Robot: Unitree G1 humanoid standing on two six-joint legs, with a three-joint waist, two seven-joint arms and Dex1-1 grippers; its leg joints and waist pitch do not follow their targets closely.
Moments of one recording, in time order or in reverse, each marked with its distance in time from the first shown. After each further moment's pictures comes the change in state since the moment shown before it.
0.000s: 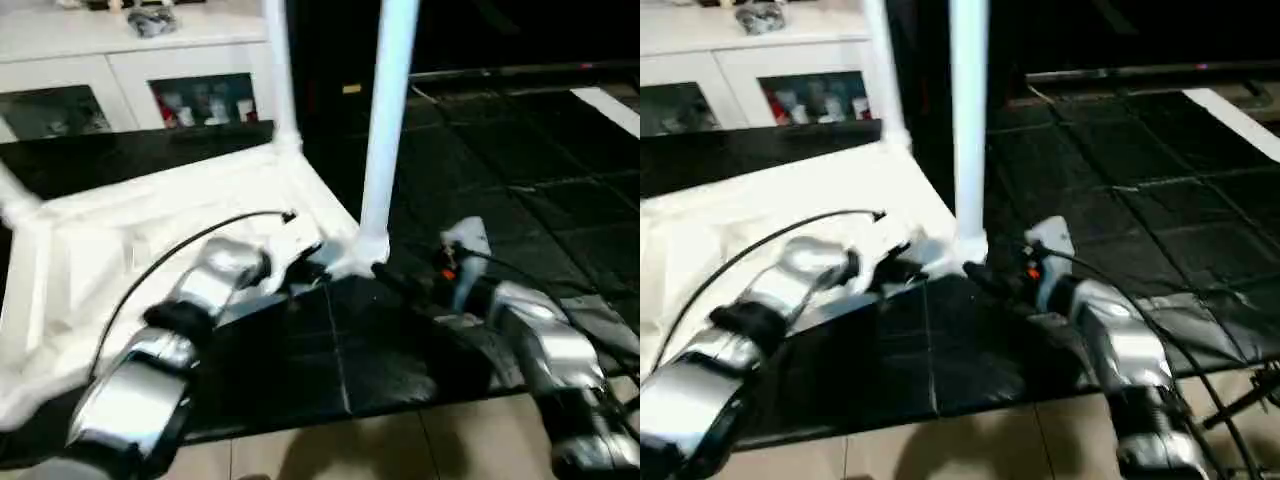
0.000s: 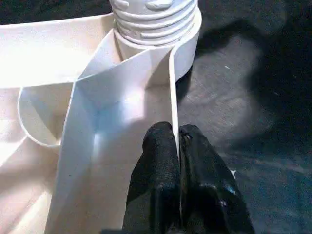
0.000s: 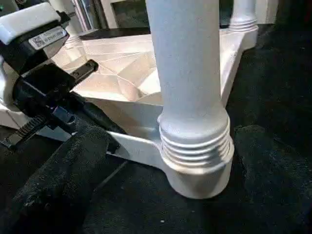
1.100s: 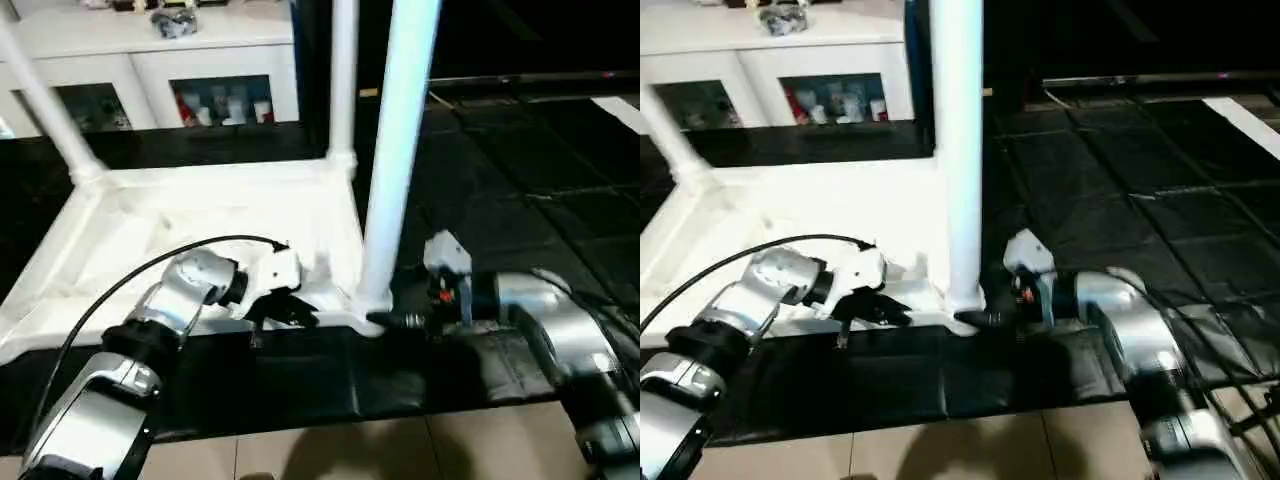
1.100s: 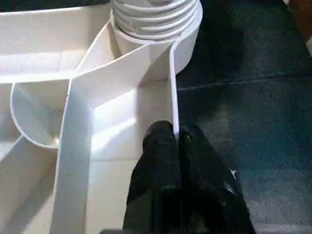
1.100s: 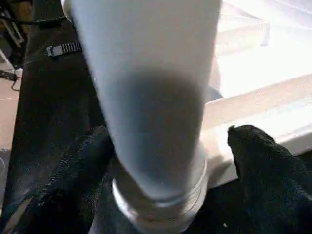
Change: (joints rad) left arm 0.086 0.119 -0.110 -0.158 -0.017 -0.102 -0.322; right arm -0.142 -0.144 0.215 0.148 -0.085 -0.092 0.353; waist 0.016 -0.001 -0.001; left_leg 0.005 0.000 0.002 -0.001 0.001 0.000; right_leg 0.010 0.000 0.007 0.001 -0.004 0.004
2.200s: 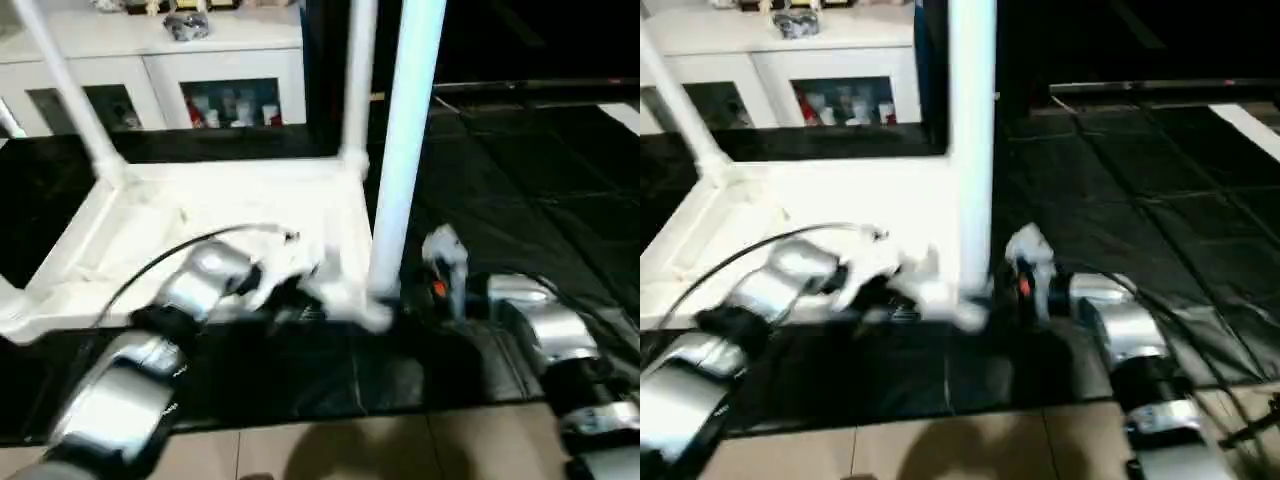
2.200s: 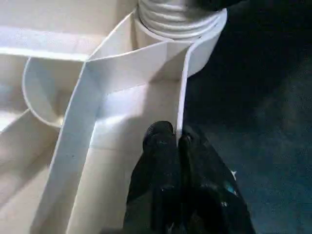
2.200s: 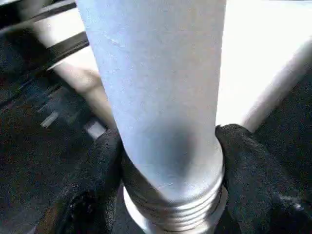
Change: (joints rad) left arm -0.147 -0.176 0.085 0.213 0.016 0.233 0.301; right arm -0.025 0.179 -0.156 0.128 -0.009 0.067 -0.382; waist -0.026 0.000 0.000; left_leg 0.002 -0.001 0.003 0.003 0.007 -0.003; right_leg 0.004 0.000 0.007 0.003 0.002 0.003
